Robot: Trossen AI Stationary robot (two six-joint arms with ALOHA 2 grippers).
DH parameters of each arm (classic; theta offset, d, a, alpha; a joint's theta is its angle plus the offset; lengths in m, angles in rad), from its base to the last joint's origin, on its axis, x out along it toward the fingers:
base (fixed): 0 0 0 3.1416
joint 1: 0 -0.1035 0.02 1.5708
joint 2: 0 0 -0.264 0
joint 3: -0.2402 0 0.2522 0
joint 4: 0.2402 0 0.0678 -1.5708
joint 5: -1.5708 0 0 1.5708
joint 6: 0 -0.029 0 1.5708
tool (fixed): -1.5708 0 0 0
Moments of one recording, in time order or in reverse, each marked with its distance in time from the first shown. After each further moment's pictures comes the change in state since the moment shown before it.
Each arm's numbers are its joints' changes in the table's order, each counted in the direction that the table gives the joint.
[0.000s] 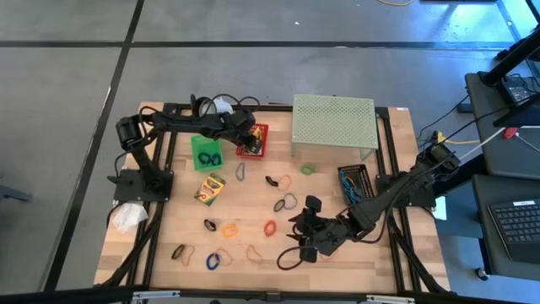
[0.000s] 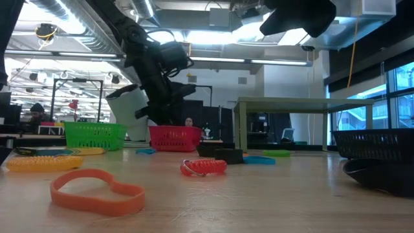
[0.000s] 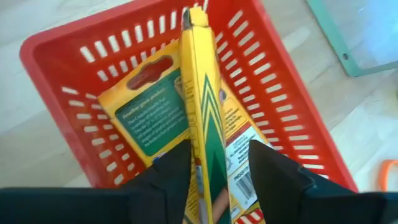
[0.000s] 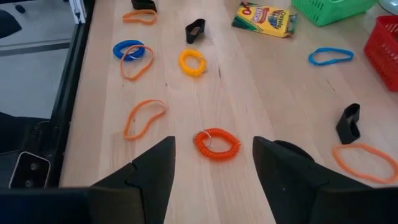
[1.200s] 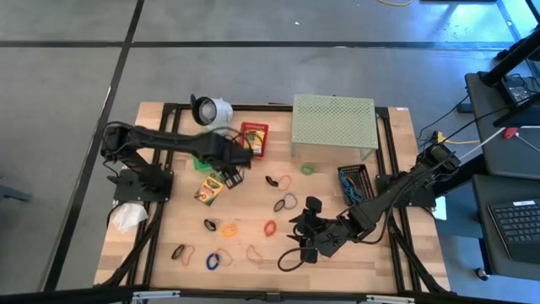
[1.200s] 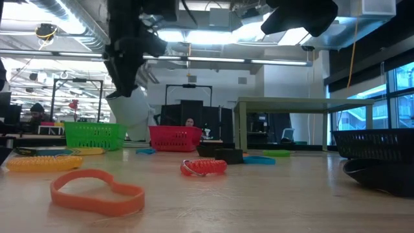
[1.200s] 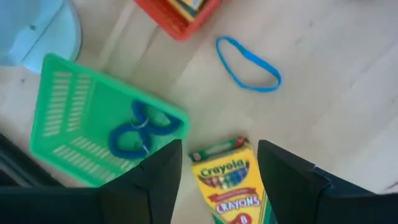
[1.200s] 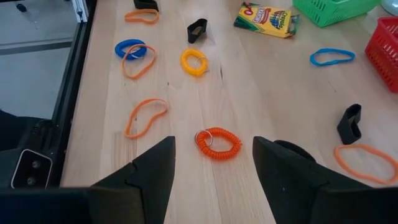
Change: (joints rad) left arm 0.448 -0.148 -0.237 0.910 -0.271 0.071; right arm -0.008 0.000 0.000 -0.001 0.005 0.003
